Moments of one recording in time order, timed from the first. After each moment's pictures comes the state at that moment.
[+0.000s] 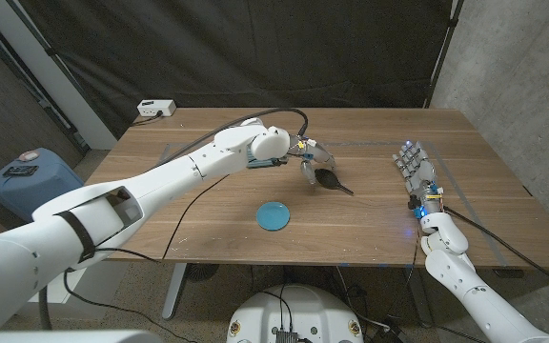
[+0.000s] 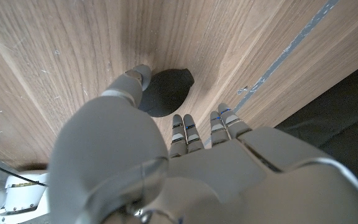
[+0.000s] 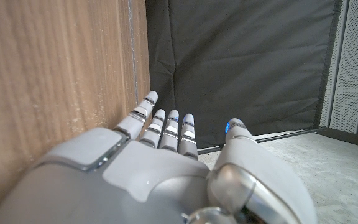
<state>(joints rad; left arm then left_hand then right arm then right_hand) 0.27 0.50 1.03 -1.56 0.78 -0.14 -0.56 1.08 0.00 0.47 -0.16 0.48 0.19 0.03 0.24 0.25 0.02 -0.04 0.39 0.44 0.10 0.12 0.19 0.17 0.11 0.08 0.21 0.17 -1.05 -0.41 -0.17 -1.19 0.91 0.57 0.19 0.44 0.16 0.25 -0.03 0.18 0.23 -0.02 0.20 0.20 0.18 0.02 0.20 0.20 0.08 -0.04 0.21 0.22 0.30 -0.04 0.20 0.17</state>
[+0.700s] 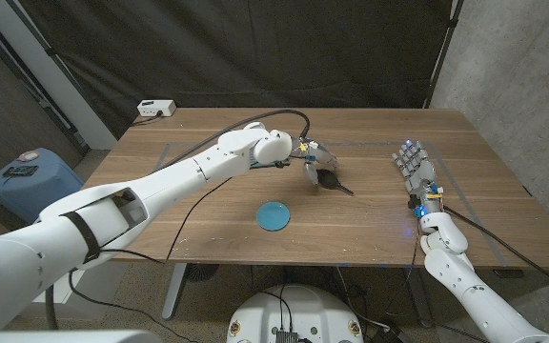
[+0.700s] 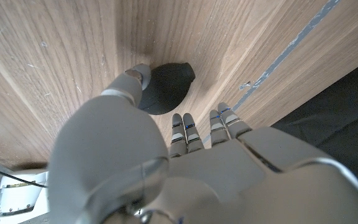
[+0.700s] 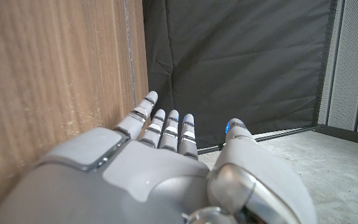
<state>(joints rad) 0.27 0.48 1.05 -1.52 0.79 -0.15 -0.51 1.08 0.00 0.46 -0.16 0.48 0.20 0.04 0.24 0.26 0.03 -0.04 0.40 0.46 0.11 0.12 0.19 0.17 0.11 0.07 0.21 0.17 -1.05 -0.40 -0.16 -1.19 0.92 0.57 0.21 0.44 0.16 0.25 -0.03 0.18 0.23 -0.02 0.20 0.20 0.18 0.02 0.20 0.20 0.08 -0.04 0.21 0.21 0.30 -0.04 0.20 0.17</state>
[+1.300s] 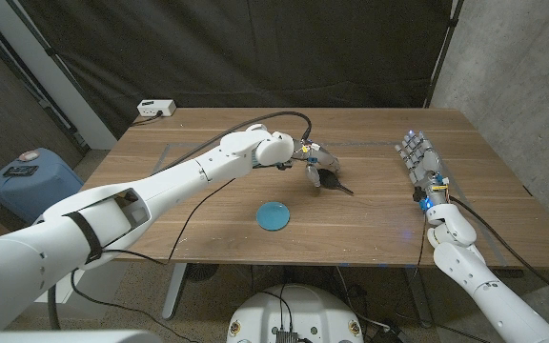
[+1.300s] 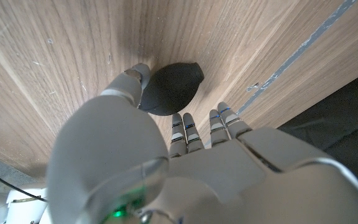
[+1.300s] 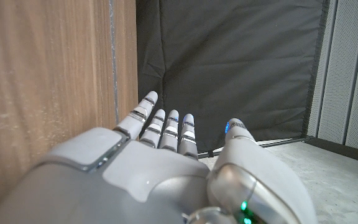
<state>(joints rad) 0.27 0.47 1.06 -1.51 0.77 -0.15 -0.52 1.08 0.00 0.46 -0.16 0.48 0.21 0.03 0.24 0.26 0.03 -0.04 0.41 0.46 0.12 0.12 0.19 0.17 0.12 0.08 0.21 0.17 -1.06 -0.47 -0.16 -1.31 0.89 0.52 0.16 0.43 0.16 0.25 -0.04 0.18 0.23 -0.02 0.20 0.20 0.18 0.02 0.20 0.20 0.08 -0.04 0.21 0.22 0.30 -0.04 0.20 0.17</state>
